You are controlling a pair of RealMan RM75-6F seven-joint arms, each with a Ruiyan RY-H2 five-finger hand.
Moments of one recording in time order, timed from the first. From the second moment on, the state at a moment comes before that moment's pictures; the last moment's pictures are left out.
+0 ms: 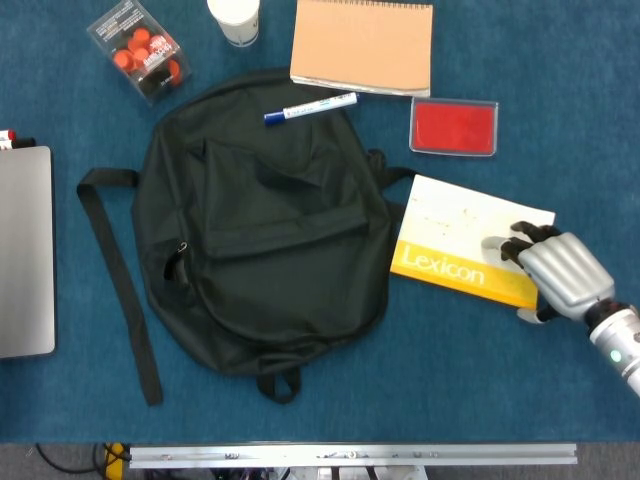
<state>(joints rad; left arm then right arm) -0.05 -1.06 -0.01 -1.67 1.51 1.50 0.02 0.38 -1.41 -0.05 -1.55 -1.42 0.93 -0.31</state>
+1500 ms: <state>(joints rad) -0.05 -1.05 0.00 -1.67 1.52 1.48 0.00 0.38 -1.41 -0.04 -1.47 -1.40 1.01 -0.34</state>
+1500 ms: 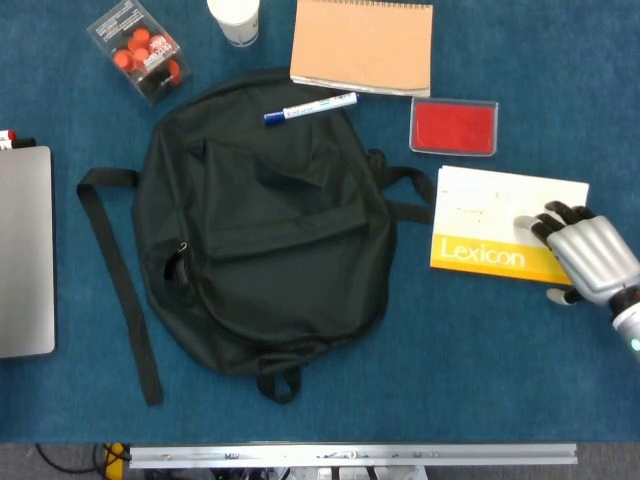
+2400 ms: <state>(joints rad) -0.06 -1.05 0.00 -1.66 1.53 1.47 -0.04 0.41 -1.40 -0.02 -1.46 -1.38 0.98 -0.28</state>
